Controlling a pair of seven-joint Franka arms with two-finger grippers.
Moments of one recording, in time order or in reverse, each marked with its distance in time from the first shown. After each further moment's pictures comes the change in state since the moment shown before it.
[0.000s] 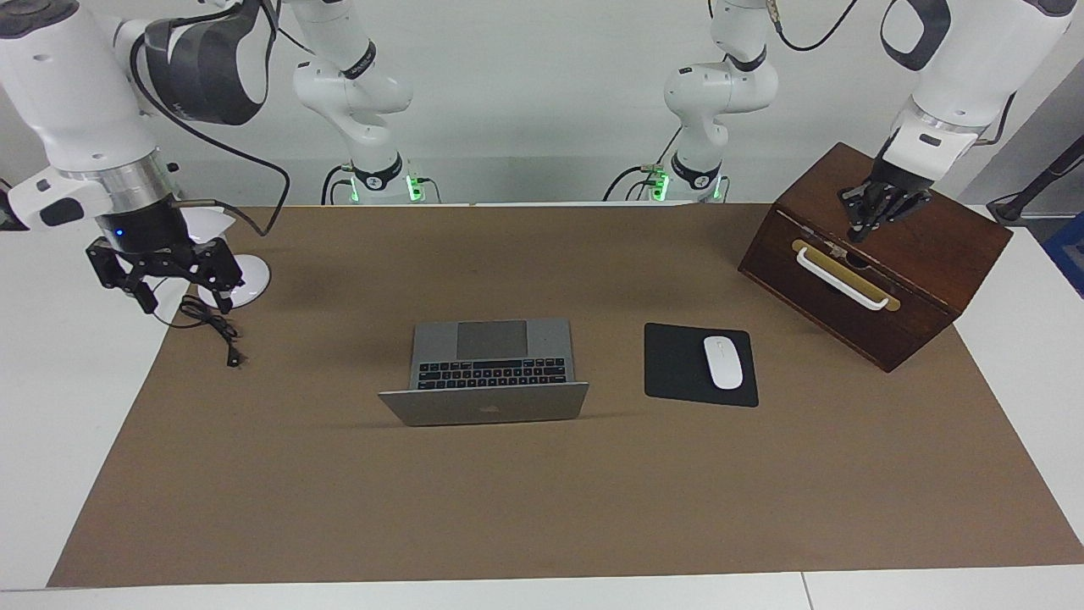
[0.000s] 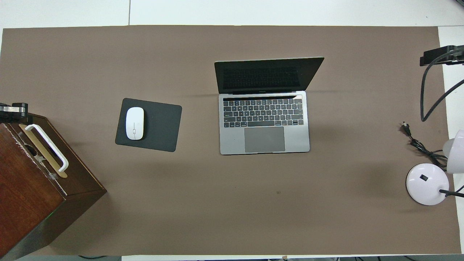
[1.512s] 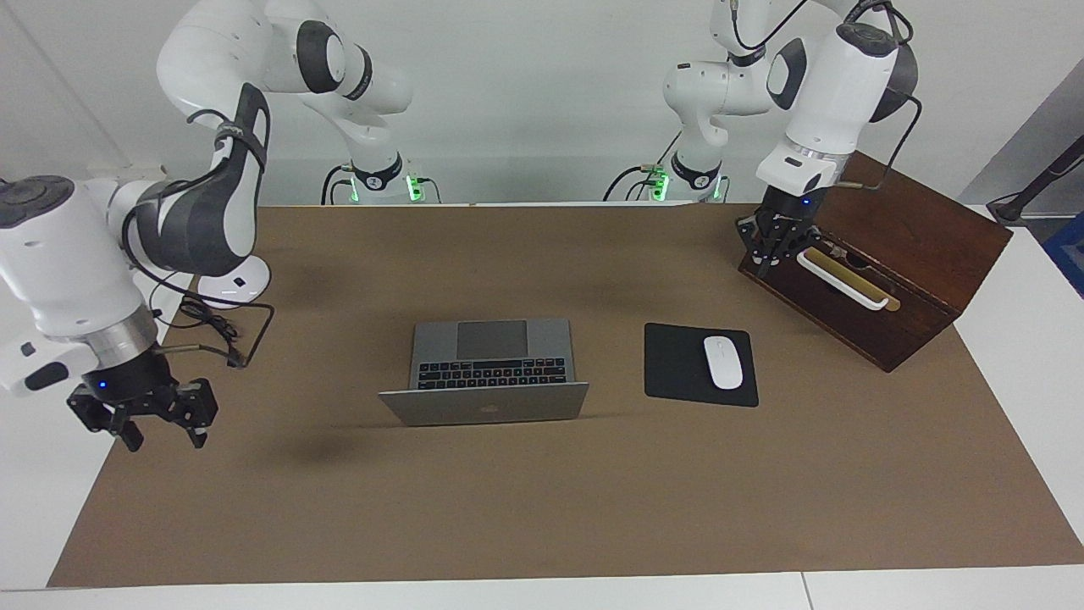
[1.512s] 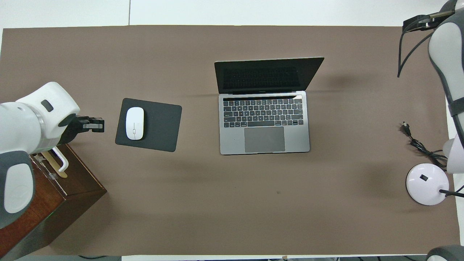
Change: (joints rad) left arm -0.216 -0.171 -0.012 -0.478 -0.064 0.547 0.000; right arm -0.038 0.462 0.018 0.378 -0.001 0.179 -0.086
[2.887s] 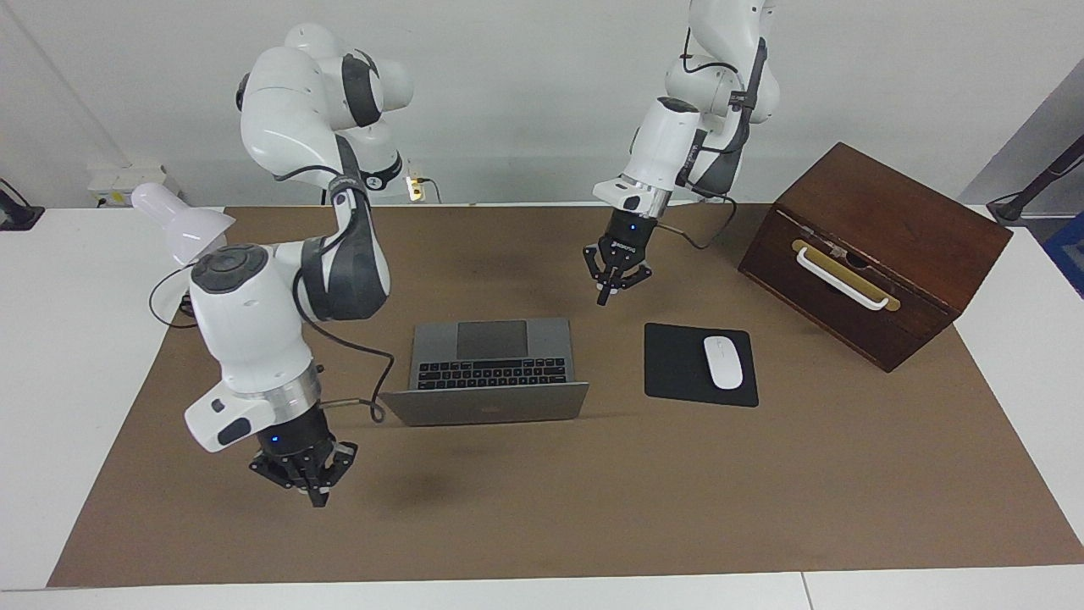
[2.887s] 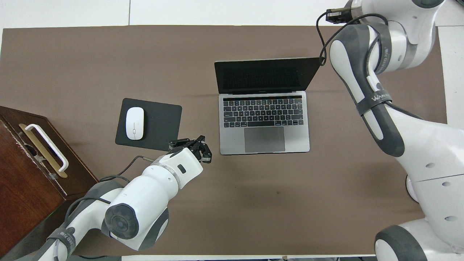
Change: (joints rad) left arm -0.415 0.181 -0.001 -0.357 -0.003 0.931 -0.248; right arm 0.212 0.165 0.053 0.154 -0.040 0.071 0.358
